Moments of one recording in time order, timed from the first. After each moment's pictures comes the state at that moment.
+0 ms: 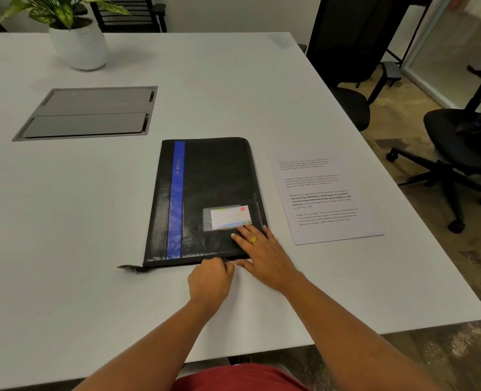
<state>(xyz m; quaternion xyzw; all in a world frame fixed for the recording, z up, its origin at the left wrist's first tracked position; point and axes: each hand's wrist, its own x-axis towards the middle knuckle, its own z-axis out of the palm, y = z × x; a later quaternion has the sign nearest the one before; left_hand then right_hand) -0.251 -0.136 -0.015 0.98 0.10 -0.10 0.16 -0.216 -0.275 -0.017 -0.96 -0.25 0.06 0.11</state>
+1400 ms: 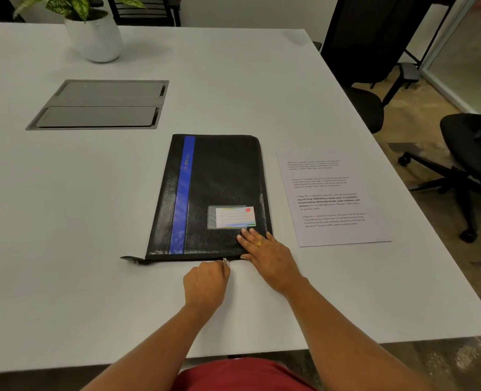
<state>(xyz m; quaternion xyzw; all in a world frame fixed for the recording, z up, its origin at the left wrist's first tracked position) -0.261 -0.126 -0.020 0.99 0.07 -0.09 0.08 -0.210 -0.280 -0.035 -0.96 -0.26 0.08 0.11</state>
